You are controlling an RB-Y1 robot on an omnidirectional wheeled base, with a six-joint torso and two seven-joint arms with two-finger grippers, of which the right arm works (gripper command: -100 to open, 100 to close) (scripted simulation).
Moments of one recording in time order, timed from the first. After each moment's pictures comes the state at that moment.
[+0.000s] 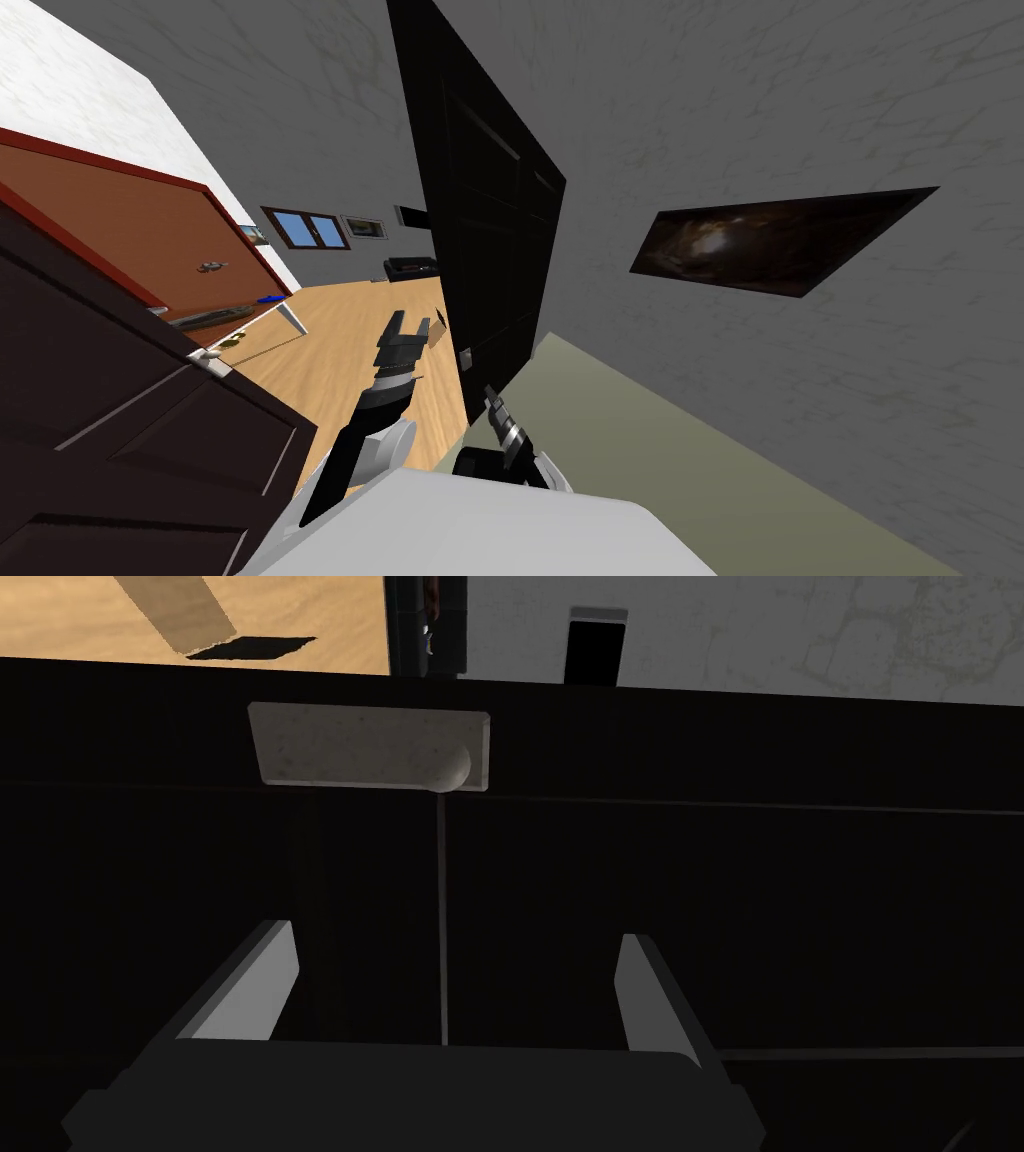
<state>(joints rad) 0.00 -0.07 0.76 -0.92 0.11 -0.75 -0.14</state>
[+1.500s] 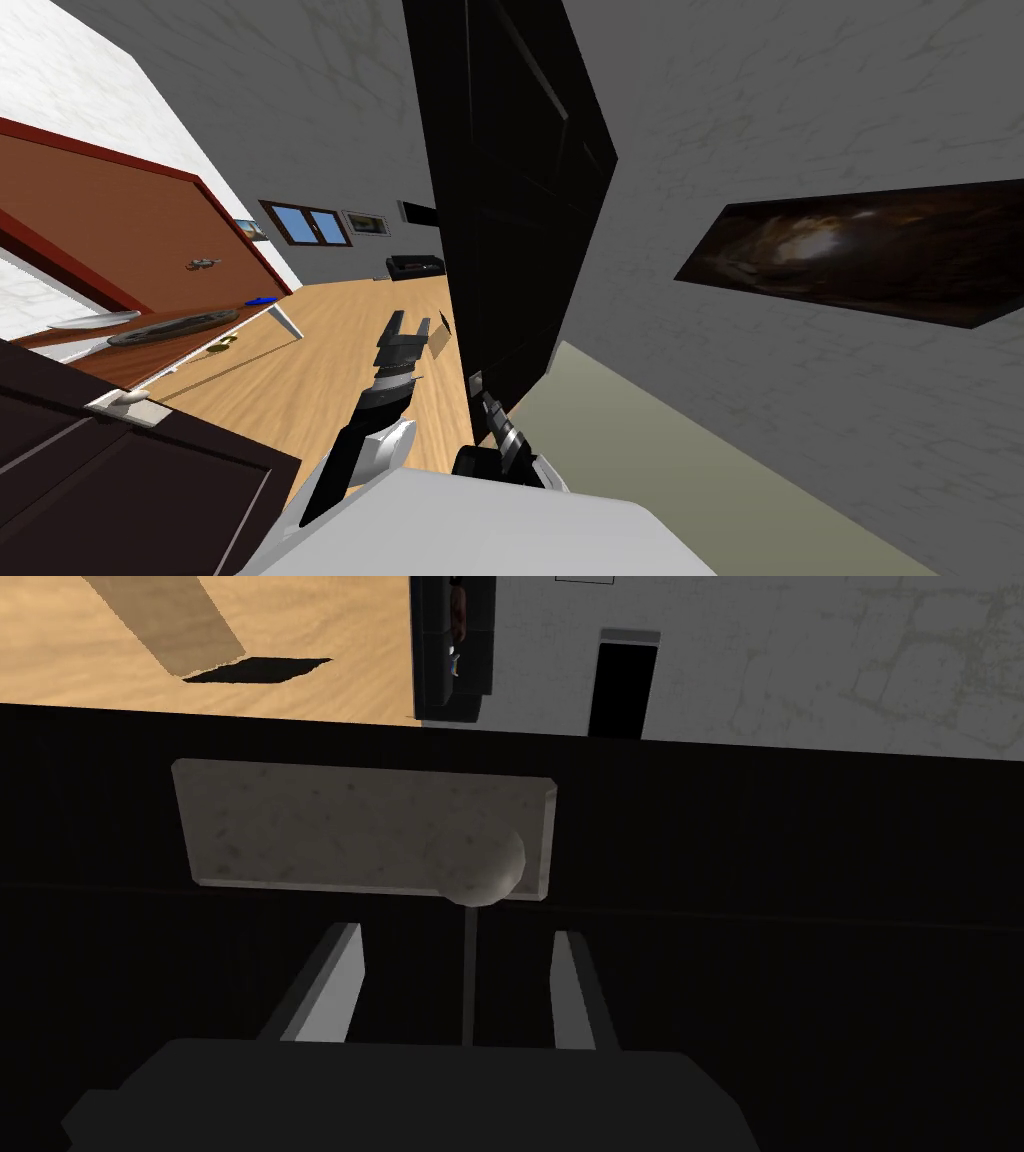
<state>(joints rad) -0.02 -0.04 0.76 -0.83 0.11 -0.77 -0.12</state>
